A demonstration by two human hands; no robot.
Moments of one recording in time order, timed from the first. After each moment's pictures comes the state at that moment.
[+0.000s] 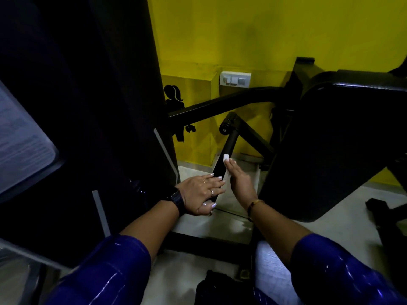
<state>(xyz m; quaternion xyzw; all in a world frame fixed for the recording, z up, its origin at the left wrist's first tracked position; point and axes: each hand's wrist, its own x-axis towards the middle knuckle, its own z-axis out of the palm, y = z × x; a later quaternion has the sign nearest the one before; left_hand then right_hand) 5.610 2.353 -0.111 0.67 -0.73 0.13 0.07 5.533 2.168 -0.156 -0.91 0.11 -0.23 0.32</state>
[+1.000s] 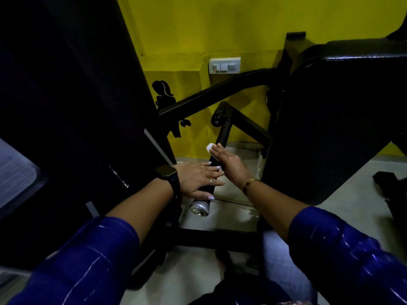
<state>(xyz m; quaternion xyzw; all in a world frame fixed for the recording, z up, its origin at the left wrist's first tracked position) 5.639 2.319 -0.067 0.62 -0.76 -0.02 -0.16 5.565 2.149 -0.148 -0.93 0.01 -0.22 0.31</state>
